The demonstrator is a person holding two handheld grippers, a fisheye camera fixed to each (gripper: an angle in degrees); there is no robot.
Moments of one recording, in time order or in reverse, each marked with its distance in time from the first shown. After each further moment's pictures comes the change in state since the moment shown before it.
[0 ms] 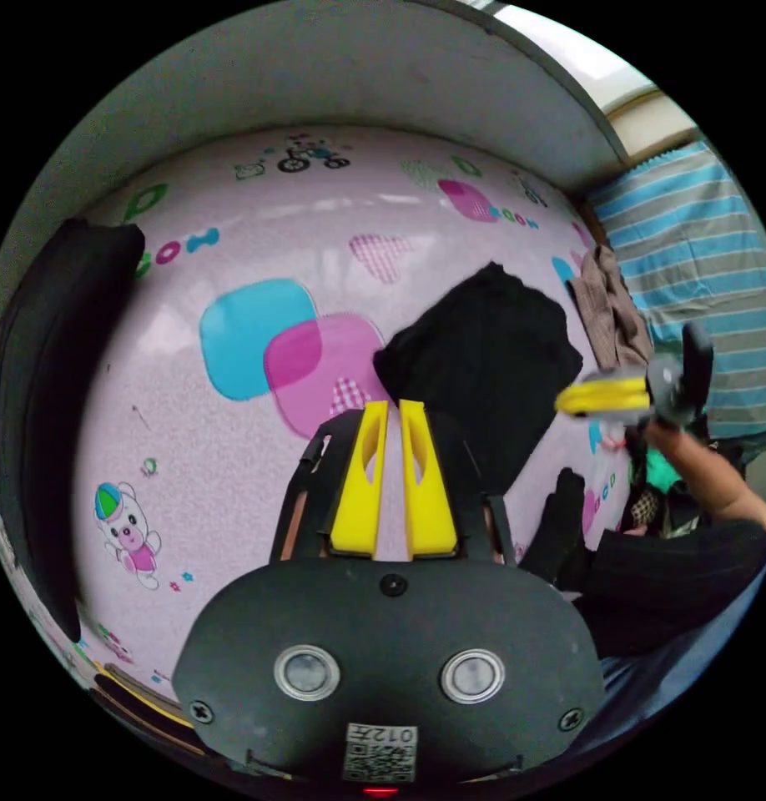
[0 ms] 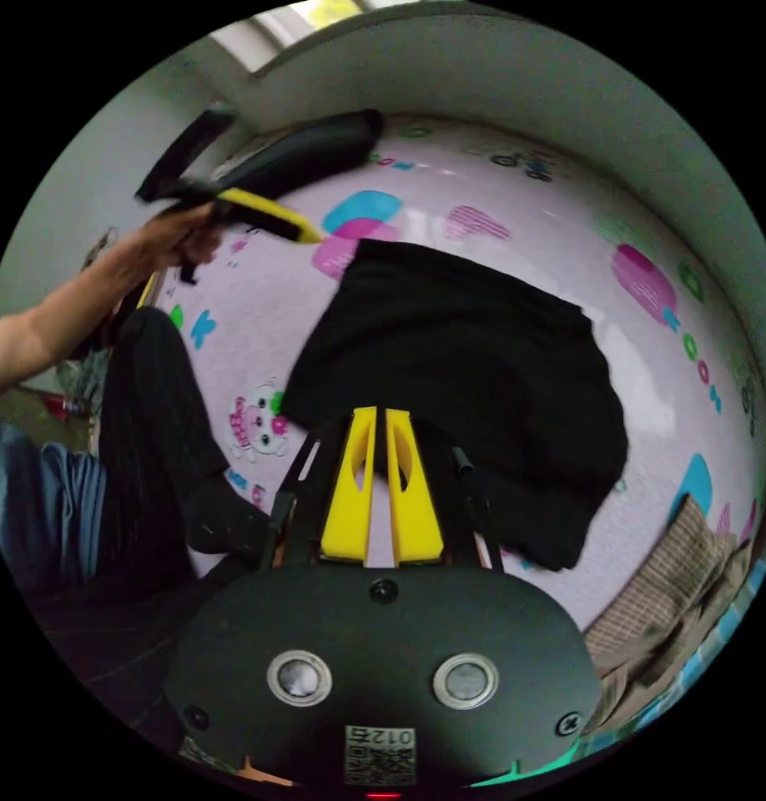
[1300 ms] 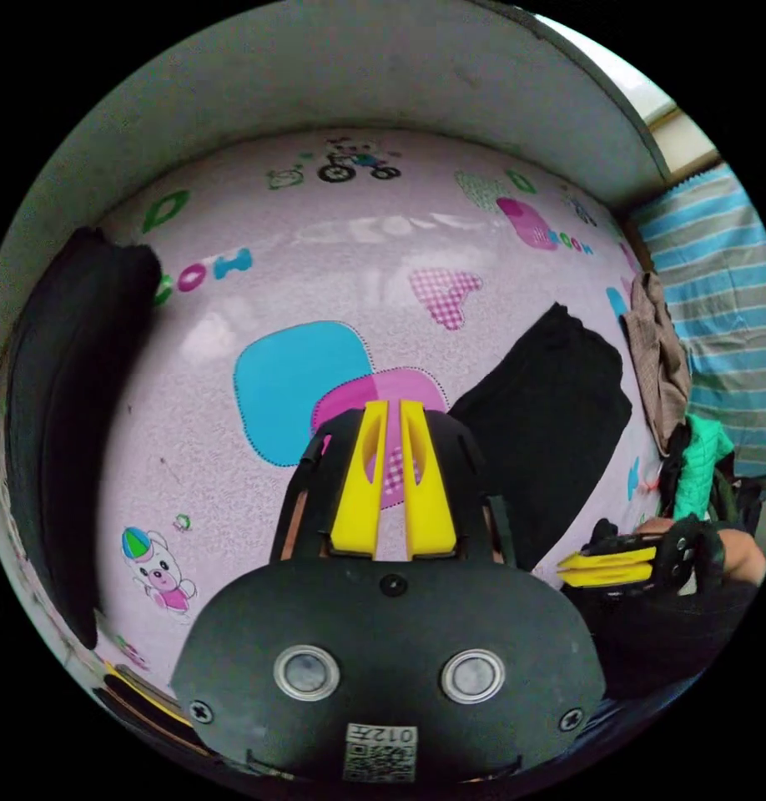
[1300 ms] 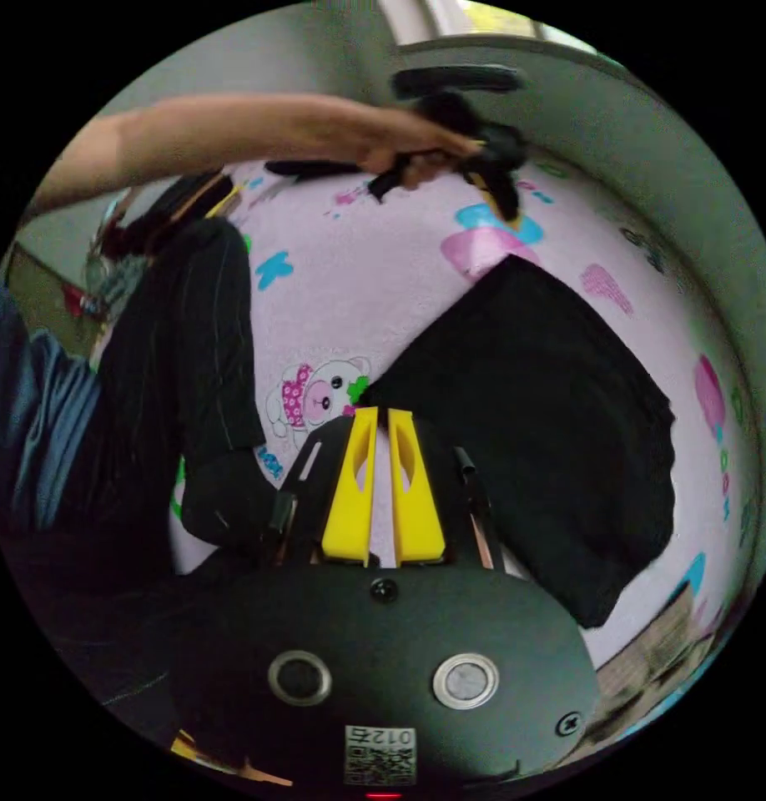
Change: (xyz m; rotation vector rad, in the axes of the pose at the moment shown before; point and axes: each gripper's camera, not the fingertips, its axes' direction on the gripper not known) left arm -0.037 0.022 0.003 0.037 -0.110 -0.068; right arm -0.088 0.058 0.042 0.032 -0.002 -0.287
